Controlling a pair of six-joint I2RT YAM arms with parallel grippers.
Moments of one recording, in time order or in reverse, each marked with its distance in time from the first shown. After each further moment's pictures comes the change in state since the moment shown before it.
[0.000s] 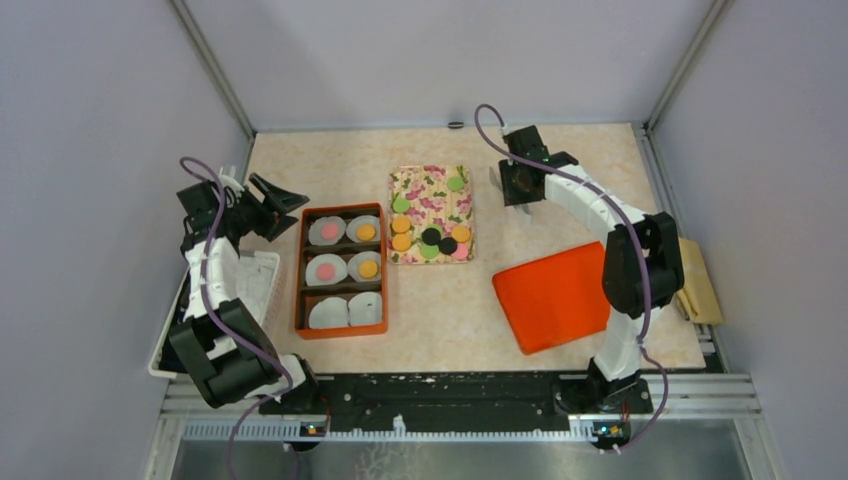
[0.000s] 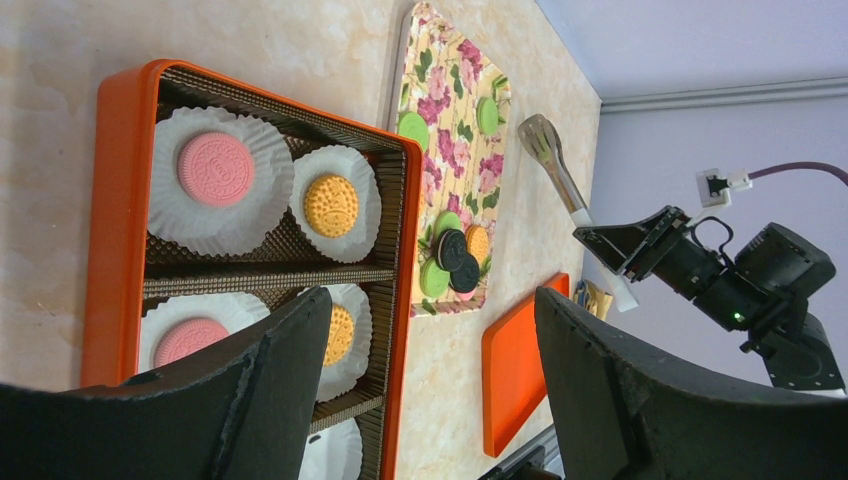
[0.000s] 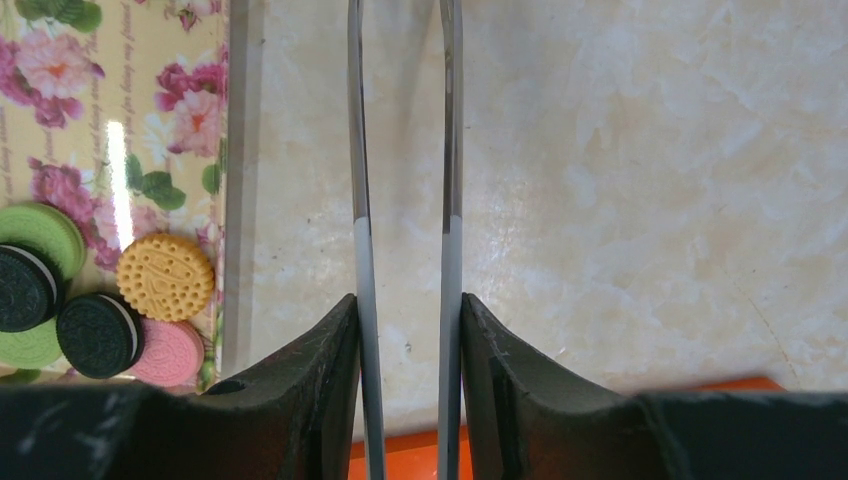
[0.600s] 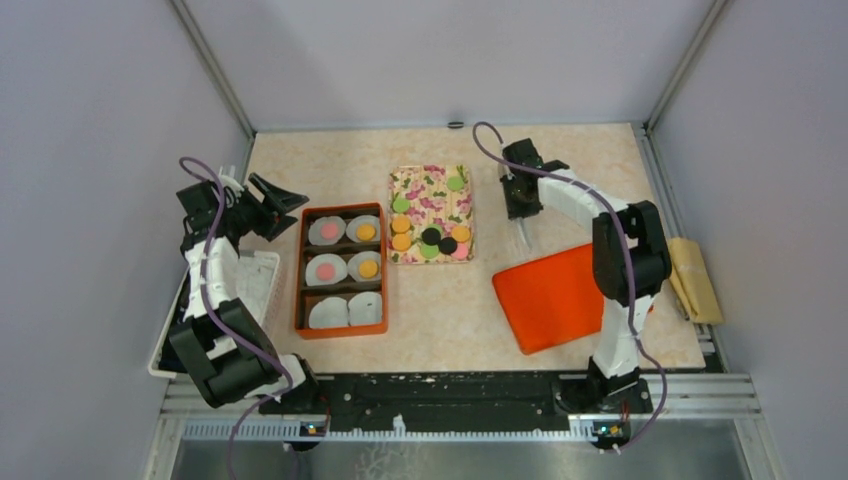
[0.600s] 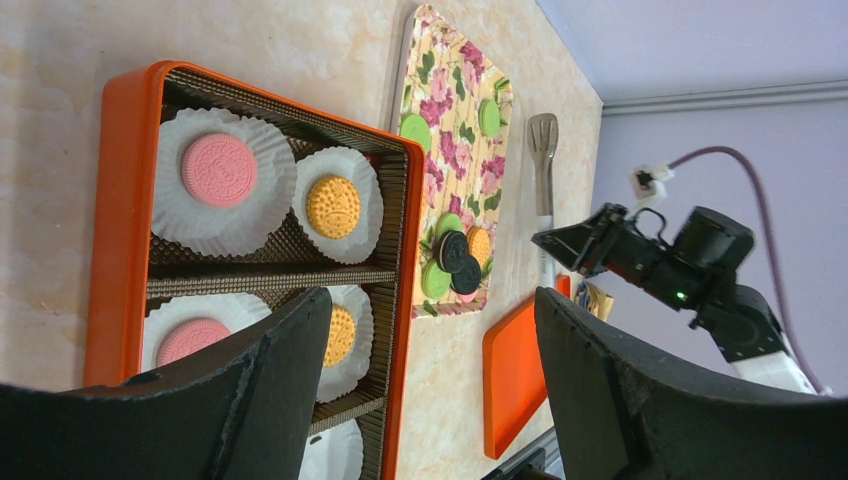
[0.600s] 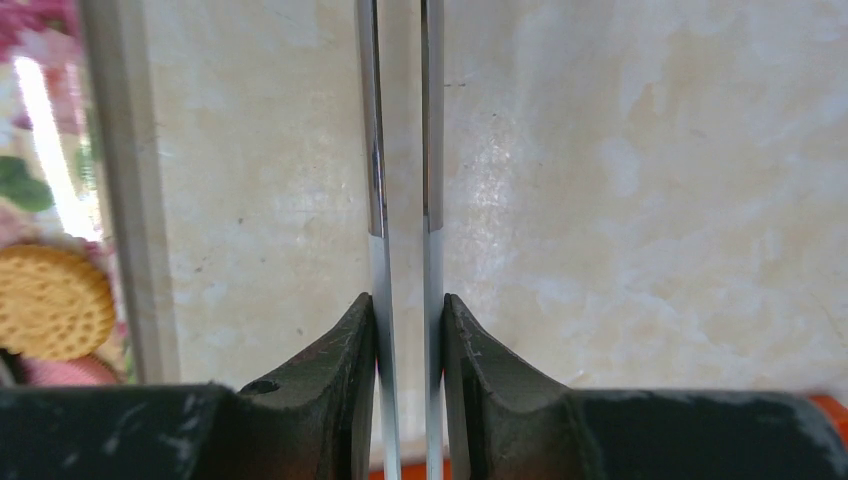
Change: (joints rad) left arm 0.001 0.000 0.000 0.001 -0.005 -0.001; right arm -0.030 0.145 -0.040 0.027 -0.016 -0.003
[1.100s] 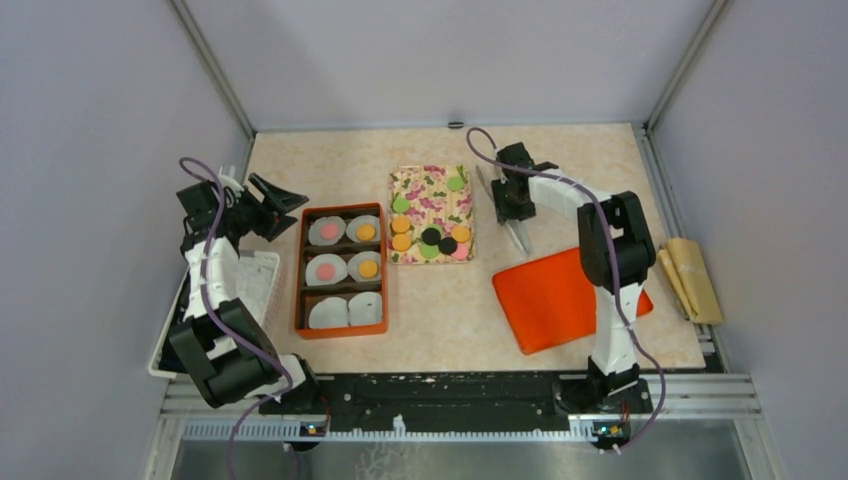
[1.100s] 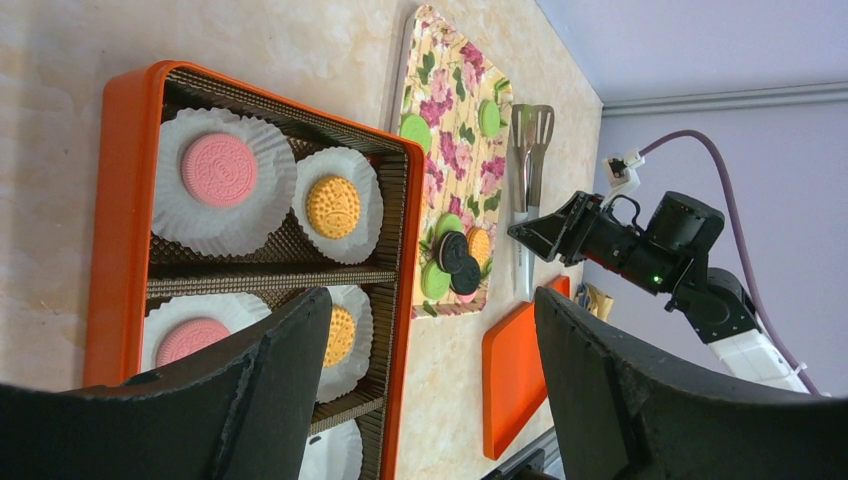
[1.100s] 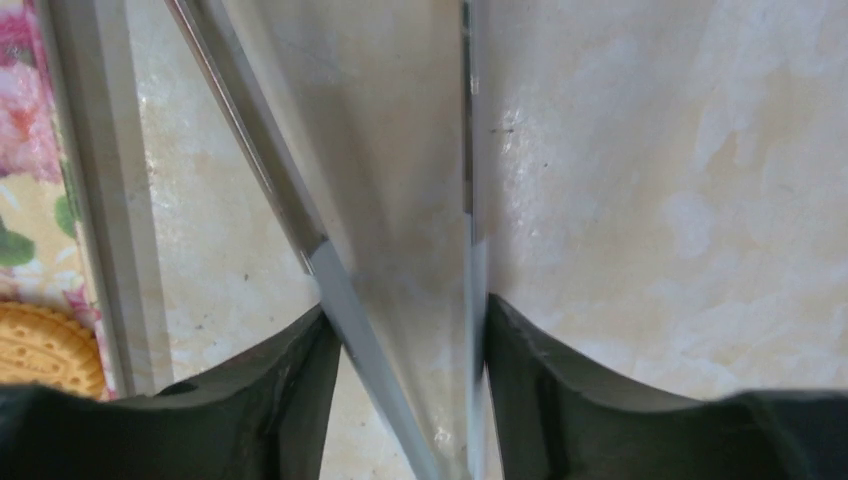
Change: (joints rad) left arm 0.000 0.000 0.000 0.000 -0.002 -0.003; right arm -0.002 0.090 0.047 0.023 -0.035 0.001
